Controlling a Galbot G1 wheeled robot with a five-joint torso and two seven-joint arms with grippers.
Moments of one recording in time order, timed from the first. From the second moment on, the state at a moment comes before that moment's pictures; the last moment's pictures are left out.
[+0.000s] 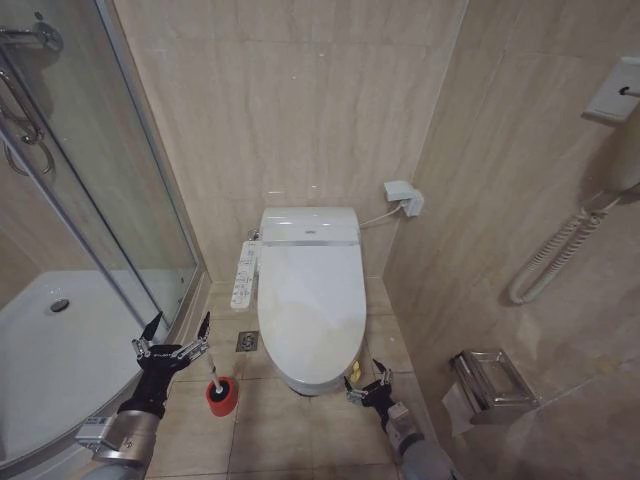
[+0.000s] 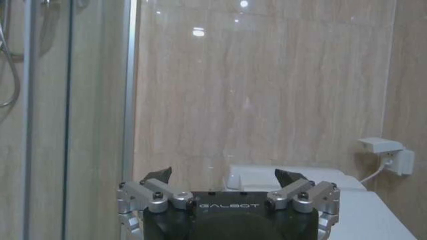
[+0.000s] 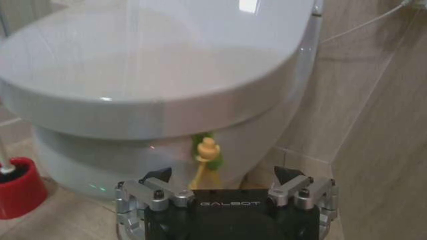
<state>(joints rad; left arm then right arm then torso) 1.62 -1.28 -0.69 -2.20 -0.37 -0.07 0.03 -1.24 1.20 0.16 1.46 0.11 0.07 0.06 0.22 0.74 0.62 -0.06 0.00</state>
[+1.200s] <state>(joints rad) 1.62 -1.28 -0.69 -2.20 -0.37 -0.07 0.03 -1.16 1.17 0.13 1.40 0.12 0.11 0.05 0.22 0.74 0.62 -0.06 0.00</state>
